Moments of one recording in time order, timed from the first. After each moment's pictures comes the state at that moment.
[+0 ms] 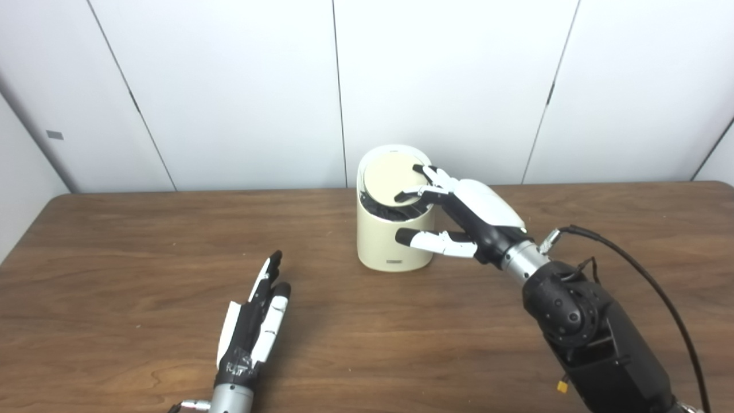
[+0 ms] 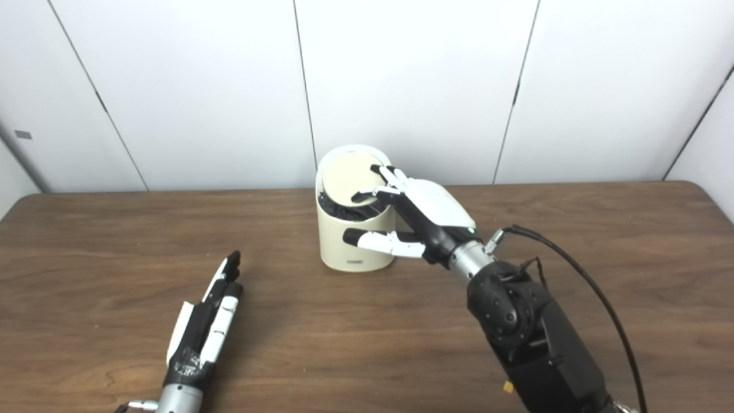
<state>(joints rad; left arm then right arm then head) 0.04 0.03 -0.03 -0.09 0.15 -0.06 -0.01 -0.46 -0.30 0.32 -0.20 -0.65 0.24 0.32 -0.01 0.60</state>
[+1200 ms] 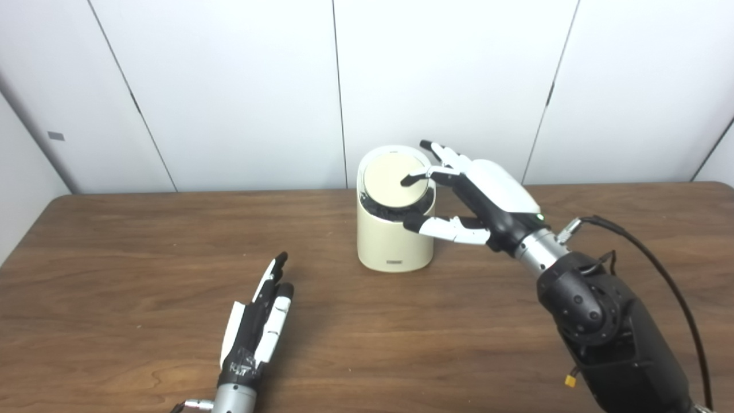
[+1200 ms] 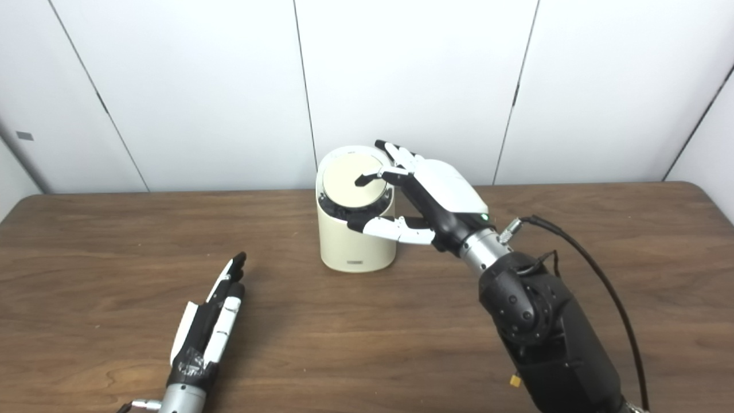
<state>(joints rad) 0.04 0.03 -0.04 -0.09 0.16 -0.06 0.00 -0.46 -0.30 0.25 -0.33 -0.65 0.25 0.34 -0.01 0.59</state>
